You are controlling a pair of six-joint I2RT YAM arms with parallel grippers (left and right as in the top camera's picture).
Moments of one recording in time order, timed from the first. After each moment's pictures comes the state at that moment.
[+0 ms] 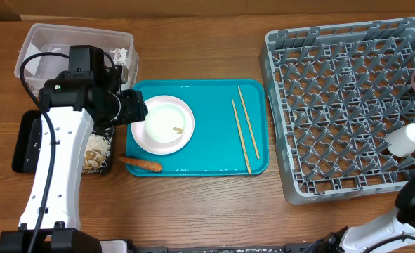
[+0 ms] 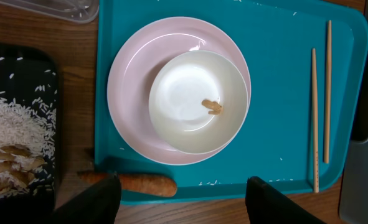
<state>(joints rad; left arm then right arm) 0.02 1.53 1.43 -1.15 0.23 -0.15 -0.67 1.87 1.43 -0.33 0.14 0.35</state>
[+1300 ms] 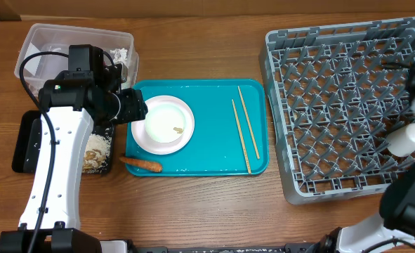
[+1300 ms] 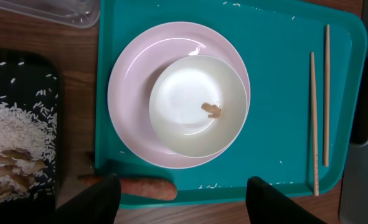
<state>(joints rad) 0.02 1.53 1.43 -1.14 0.23 -0.15 -0.40 1.80 1.44 -0.21 0.97 0.11</state>
